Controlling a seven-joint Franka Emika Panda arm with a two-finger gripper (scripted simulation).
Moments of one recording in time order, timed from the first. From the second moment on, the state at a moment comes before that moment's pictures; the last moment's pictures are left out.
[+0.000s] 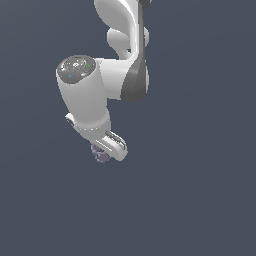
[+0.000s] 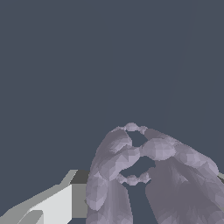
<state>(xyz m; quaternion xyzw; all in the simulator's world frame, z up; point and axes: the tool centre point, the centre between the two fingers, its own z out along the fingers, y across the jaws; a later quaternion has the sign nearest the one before) 0.074 -0.091 0.207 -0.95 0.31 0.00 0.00</state>
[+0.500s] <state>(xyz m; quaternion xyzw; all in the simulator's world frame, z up) 0.102 -0.142 0.250 -0.95 0.31 0.00 0.00</state>
